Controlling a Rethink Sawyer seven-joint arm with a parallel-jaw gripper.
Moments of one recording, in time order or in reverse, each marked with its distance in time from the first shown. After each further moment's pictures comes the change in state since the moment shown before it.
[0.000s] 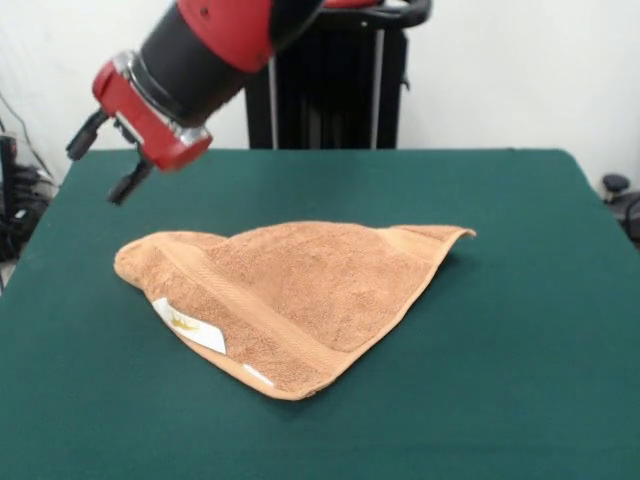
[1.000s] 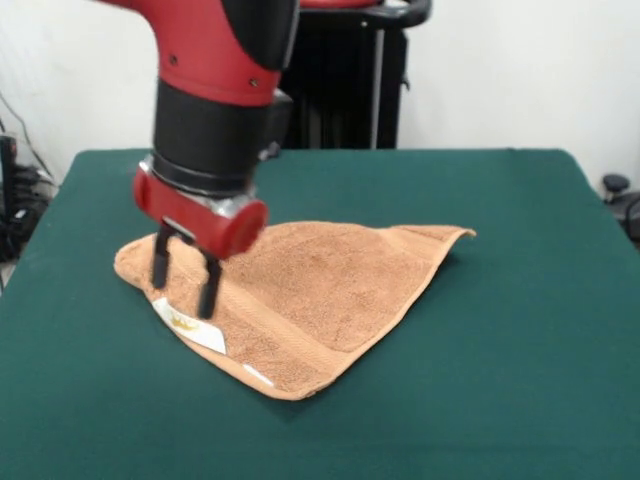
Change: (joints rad) arm -0.337 -0.104 0.566 0.009 0.032 -0.044 -0.006
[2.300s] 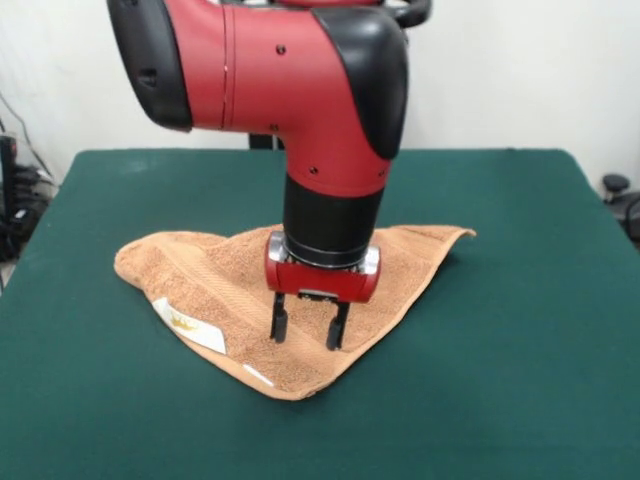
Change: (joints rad) arm -0.013 0.104 0.221 -0.006 -0.198 0.104 -0.342
